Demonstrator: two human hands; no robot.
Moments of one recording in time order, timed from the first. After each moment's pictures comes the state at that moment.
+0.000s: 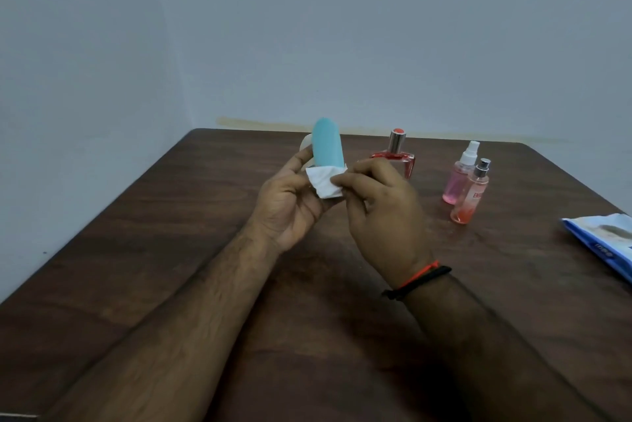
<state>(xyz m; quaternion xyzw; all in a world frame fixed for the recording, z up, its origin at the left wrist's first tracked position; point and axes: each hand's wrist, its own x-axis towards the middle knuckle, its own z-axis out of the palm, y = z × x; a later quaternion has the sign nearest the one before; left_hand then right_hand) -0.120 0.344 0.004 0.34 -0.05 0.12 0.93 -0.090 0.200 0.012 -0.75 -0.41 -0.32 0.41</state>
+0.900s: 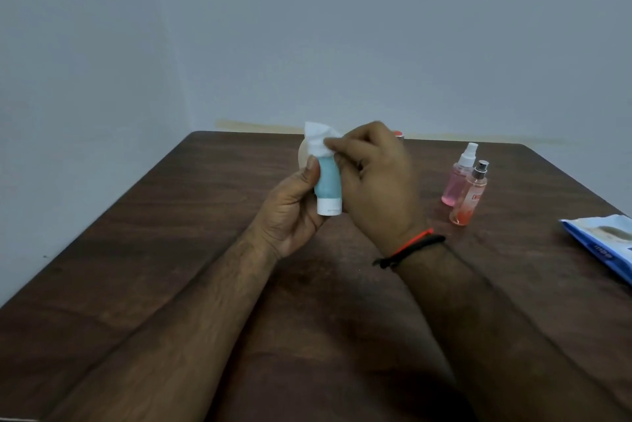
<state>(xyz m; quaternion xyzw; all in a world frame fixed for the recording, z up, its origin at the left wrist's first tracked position) -0.116 0.344 -0.005 0.38 -0.09 0.08 0.91 -0.083 0.218 0.048 -0.73 -0.40 -0.33 0.44</state>
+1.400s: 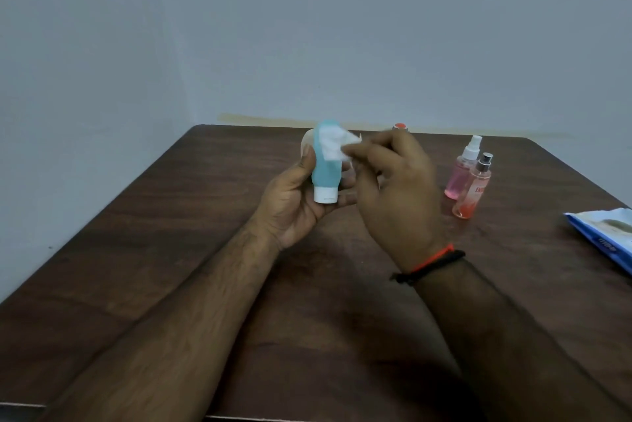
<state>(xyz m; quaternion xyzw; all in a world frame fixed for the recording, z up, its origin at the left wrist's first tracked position) -0.119 0.342 0.002 0.36 -0.05 0.08 0.93 -0.092 0.197 0.036 -0.74 -0.39 -0.35 0.43</state>
